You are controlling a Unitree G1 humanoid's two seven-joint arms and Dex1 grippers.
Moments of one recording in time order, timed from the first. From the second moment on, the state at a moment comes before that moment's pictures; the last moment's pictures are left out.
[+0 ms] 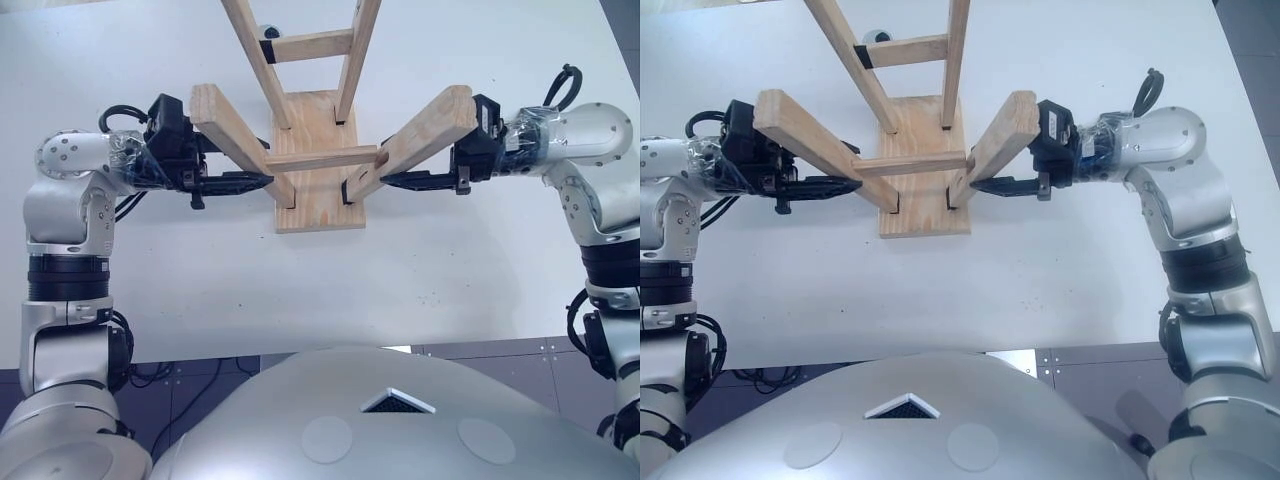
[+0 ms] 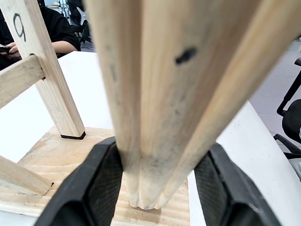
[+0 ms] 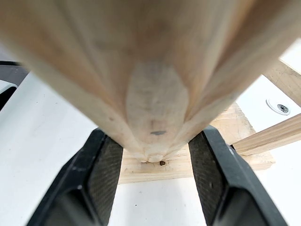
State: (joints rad) left arm -0.24 0.69 0.00 0.06 -0.50 0.28 -1.42; right arm -0.38 -0.71 0.29 -0.08 0.42 0.25 1.19
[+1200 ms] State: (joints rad) left arm -0.25 0.70 0.00 0.06 -0.46 0.26 -1.40; right arm -0.55 -0.64 0.38 0.01 0.36 0.36 1.17
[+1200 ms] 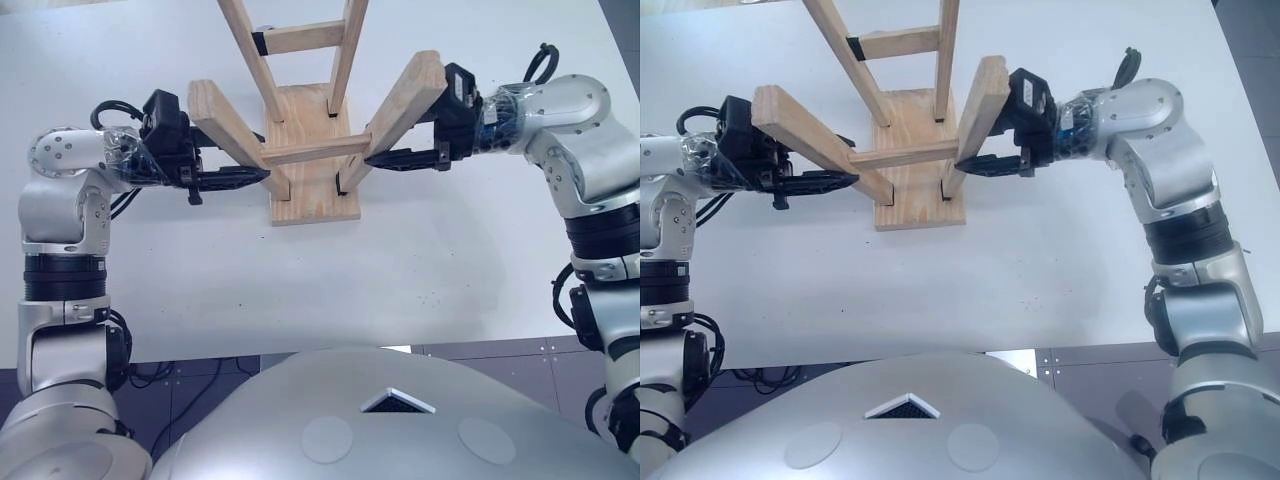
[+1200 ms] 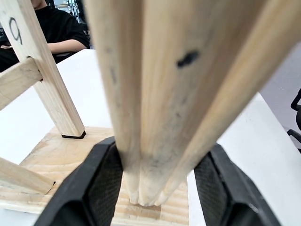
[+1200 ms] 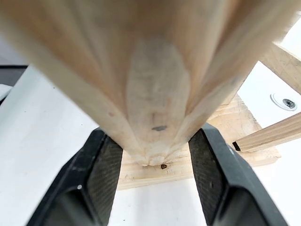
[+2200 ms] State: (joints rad) left arm -0.25 0.70 -0.01 0.11 -0.45 0.22 -1.36; right arm -0.66 -0.57 0.47 0.29 0.43 0.29 1.24
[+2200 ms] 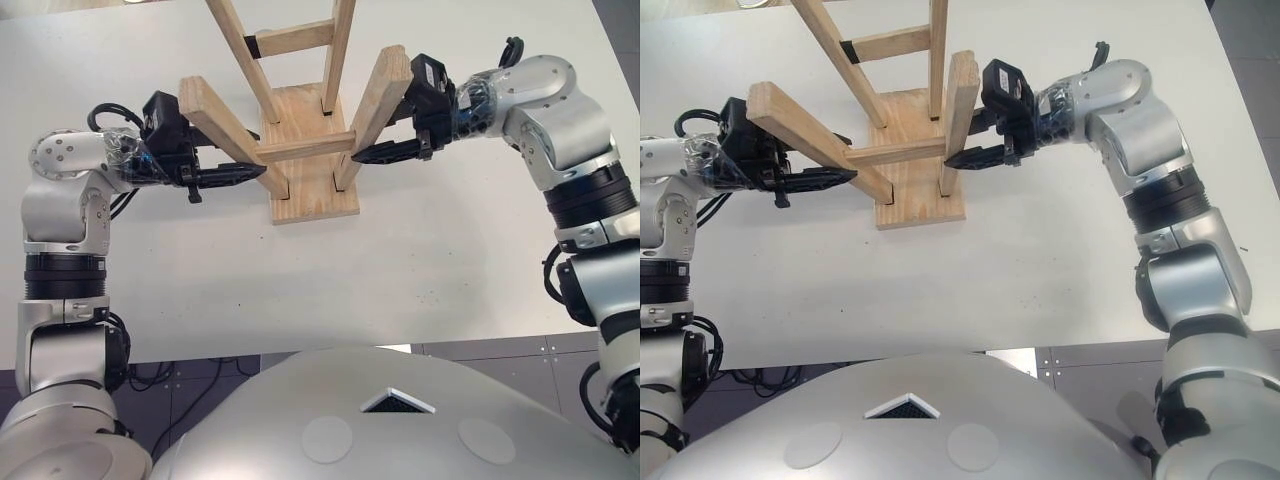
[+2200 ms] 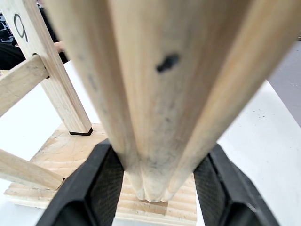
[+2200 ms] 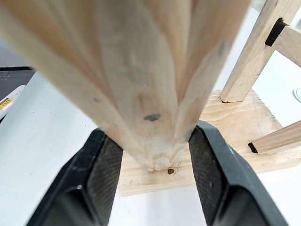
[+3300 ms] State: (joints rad) left arm -0.21 0.43 -0.14 -0.51 -0.43 0.87 -0.52; right arm 0.13 -0.58 -0.02 -0.27 0.64 0.53 0.94
